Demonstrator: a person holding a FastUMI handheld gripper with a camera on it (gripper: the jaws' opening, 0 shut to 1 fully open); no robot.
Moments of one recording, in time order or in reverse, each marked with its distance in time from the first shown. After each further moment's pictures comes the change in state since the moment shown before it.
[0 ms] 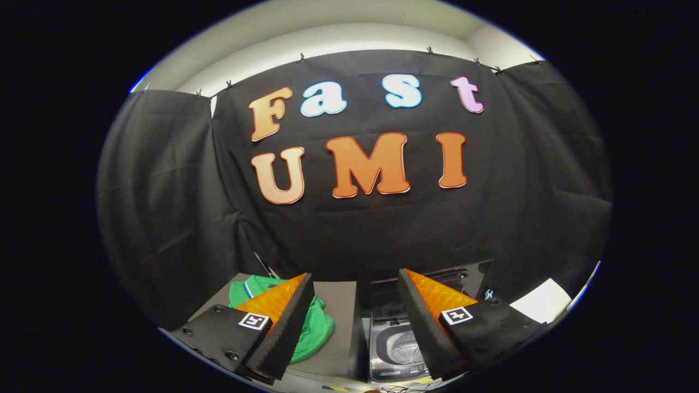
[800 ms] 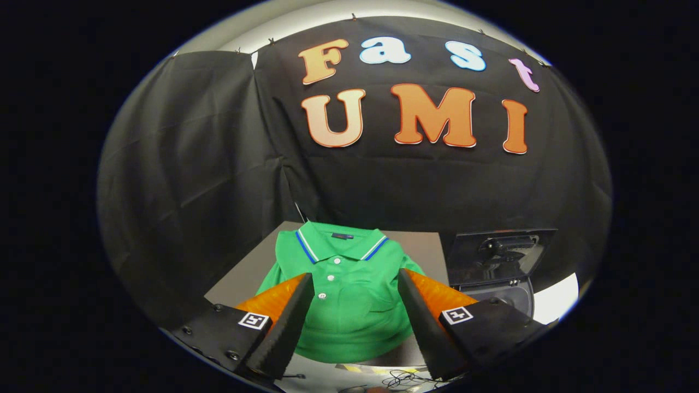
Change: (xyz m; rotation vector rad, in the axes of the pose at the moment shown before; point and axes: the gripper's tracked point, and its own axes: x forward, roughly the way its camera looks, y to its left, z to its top) arm 0.052 0.142 -0.126 -0.095 0.245 0.160
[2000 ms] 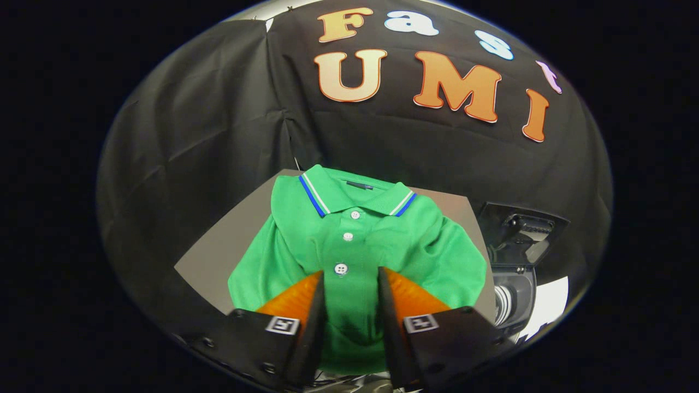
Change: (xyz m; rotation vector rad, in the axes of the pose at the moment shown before) arm 0.041 0.021 -0.065 -0.060 0.186 -0.025
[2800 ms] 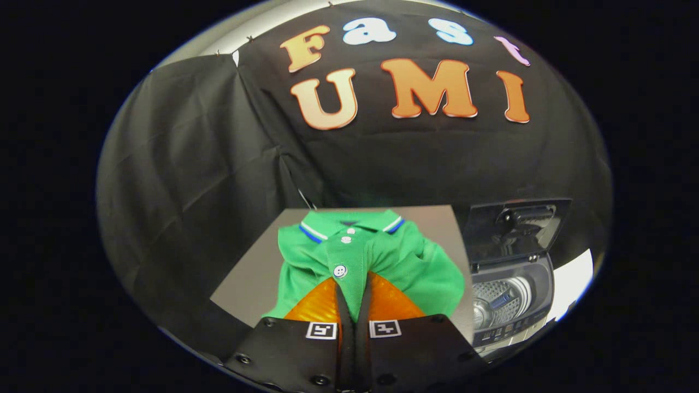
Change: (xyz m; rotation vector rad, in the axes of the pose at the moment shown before) arm -0.058 -0.045 0.069 0.197 -0.142 0.073
